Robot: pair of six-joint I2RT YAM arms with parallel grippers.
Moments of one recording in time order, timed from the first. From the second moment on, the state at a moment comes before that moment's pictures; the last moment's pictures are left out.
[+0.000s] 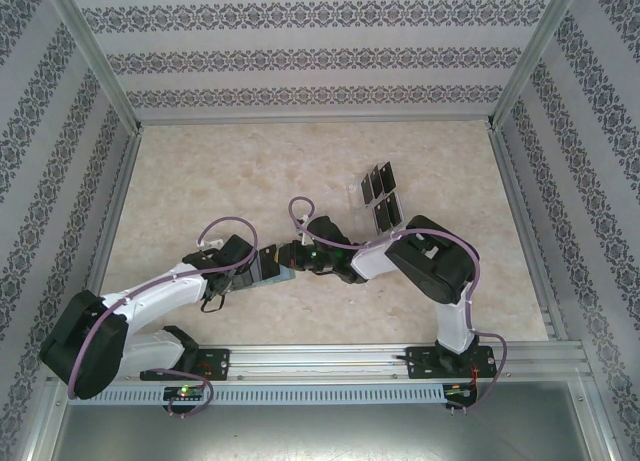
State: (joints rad) left arm -0.56 1.20 0.52 -0.66 -0.39 -0.89; right arm 0.85 1.97 0.83 0.59 -0.41 1.01
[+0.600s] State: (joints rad) left arm -0.56 1.20 0.52 -0.66 -0.40 -0.89; right arm 0.85 2.00 0.83 0.64 -0.42 1.04
